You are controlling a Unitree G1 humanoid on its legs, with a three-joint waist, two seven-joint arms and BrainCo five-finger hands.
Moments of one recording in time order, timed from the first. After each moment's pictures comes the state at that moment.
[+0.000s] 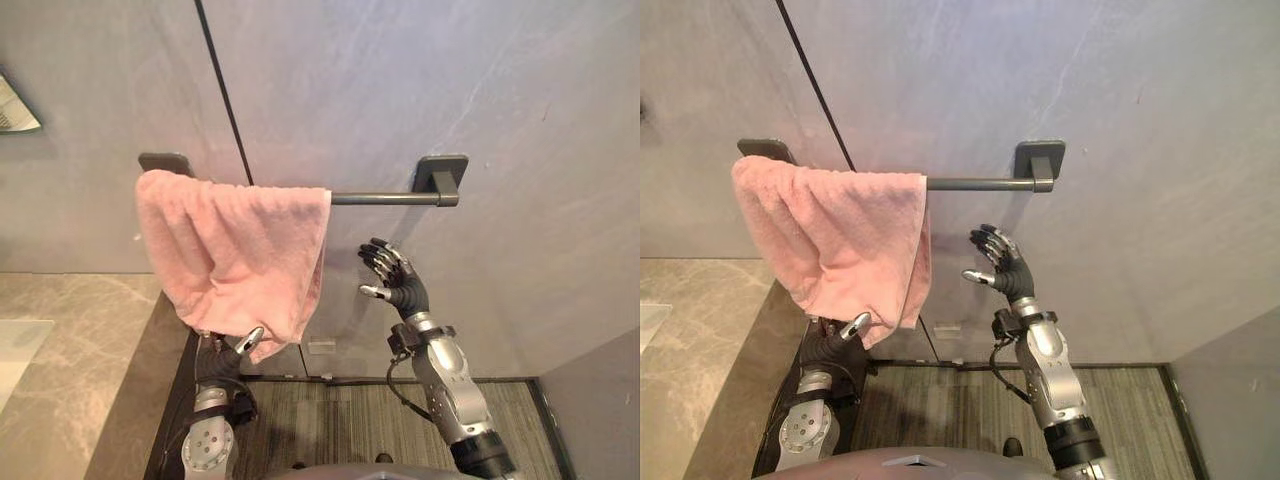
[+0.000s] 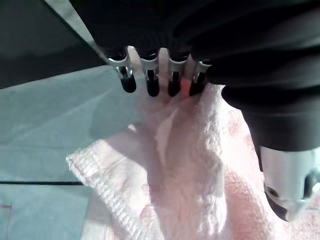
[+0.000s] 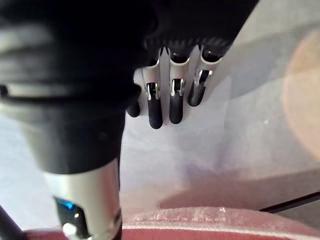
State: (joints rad) left arm 0.43 -0.08 0.07 -0.08 0.04 -0.16 0.13; right arm -0.07 -0.07 0.24 0.10 0.34 -0.15 0.09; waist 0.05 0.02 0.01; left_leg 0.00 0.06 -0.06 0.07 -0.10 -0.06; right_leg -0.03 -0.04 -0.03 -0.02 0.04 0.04
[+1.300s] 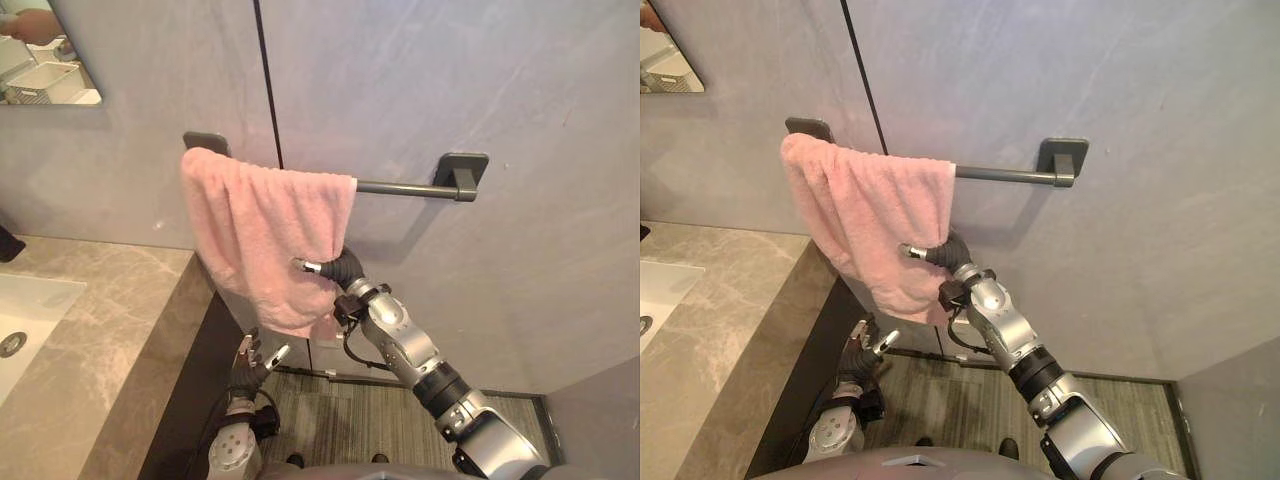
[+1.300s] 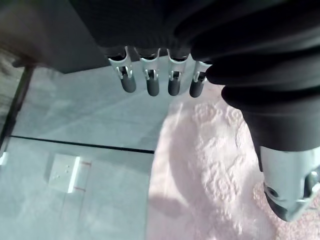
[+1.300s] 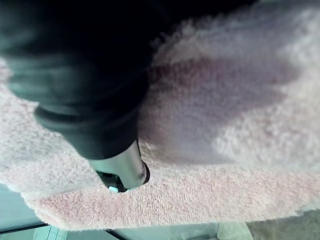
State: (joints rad) left arm 0.39 -0.02 -0.07 0.10 -0.03 -0.13 0.16; right arm -0.42 -0.06 0.49 0.36 0.44 -0.12 0.03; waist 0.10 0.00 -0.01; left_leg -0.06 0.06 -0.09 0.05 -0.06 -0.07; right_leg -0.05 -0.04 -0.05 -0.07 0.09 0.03
